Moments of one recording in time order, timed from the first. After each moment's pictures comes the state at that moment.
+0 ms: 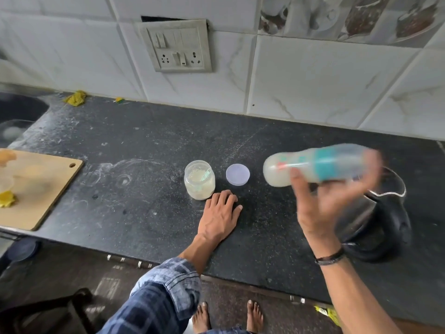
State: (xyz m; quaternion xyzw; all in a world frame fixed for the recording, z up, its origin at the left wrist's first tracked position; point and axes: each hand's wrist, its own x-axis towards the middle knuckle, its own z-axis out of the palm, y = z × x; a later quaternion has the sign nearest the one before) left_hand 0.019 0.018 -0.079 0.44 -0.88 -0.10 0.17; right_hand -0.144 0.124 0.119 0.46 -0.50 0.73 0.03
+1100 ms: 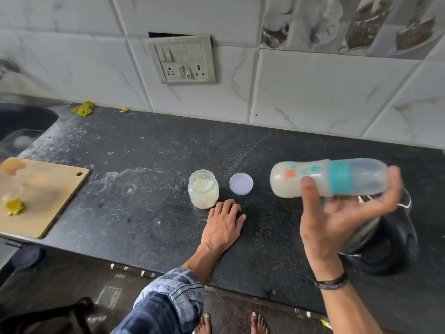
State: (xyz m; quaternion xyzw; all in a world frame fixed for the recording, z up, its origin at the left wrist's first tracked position) left_hand 0.019 0.018 -0.074 0.44 -0.88 -0.10 0.17; right_hand -0.129 0.124 0.124 0.45 -0.46 0.76 0.07
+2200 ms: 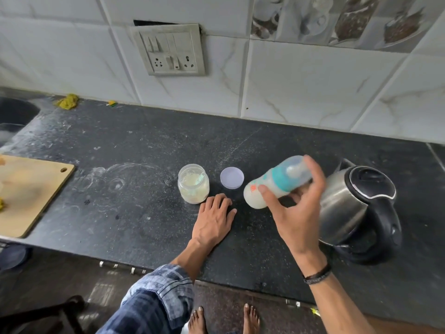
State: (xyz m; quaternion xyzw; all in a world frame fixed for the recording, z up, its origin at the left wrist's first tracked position) left_hand 0.019 0.018 -0.077 0.43 -0.88 -0.10 0.17; right_hand -0.127 0.135 0.104 0.46 -0.59 0.66 -0.09
